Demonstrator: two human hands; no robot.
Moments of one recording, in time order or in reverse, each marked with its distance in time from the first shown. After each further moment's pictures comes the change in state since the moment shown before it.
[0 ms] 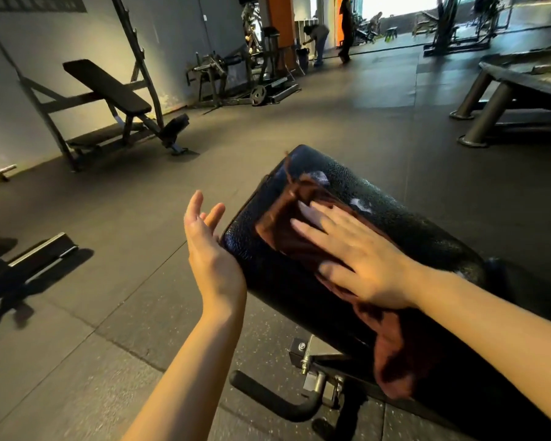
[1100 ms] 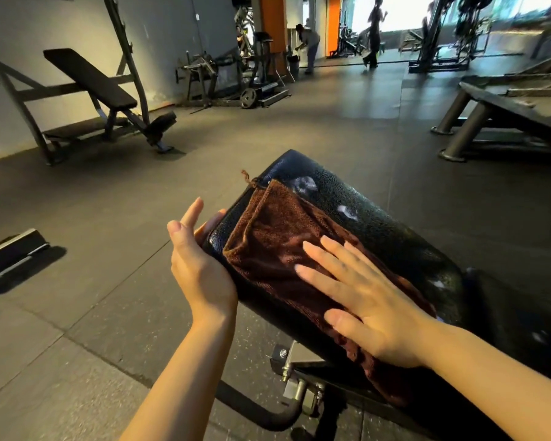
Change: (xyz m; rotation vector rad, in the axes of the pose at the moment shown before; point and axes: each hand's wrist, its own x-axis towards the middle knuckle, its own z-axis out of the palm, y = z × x) left_hand 0.000 -0.011 0.007 -0.113 0.080 -0.004; right_hand -0.043 -0.018 0.006 0.037 -0.004 0.051
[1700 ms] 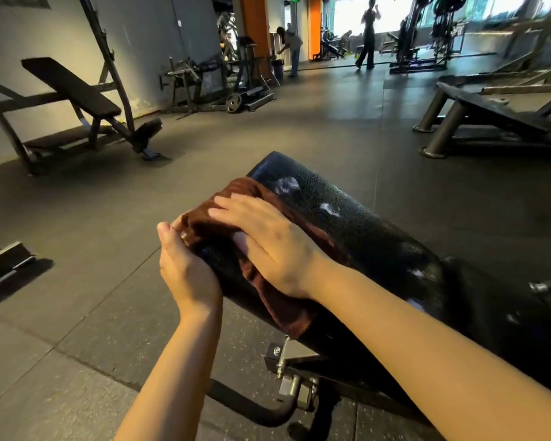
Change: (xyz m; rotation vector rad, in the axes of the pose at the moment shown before) left_hand 0.004 -0.004 -0.010 0.125 0.007 0.057; right_hand 0.098 -0.043 -0.002 0.218 0.257 -0.009
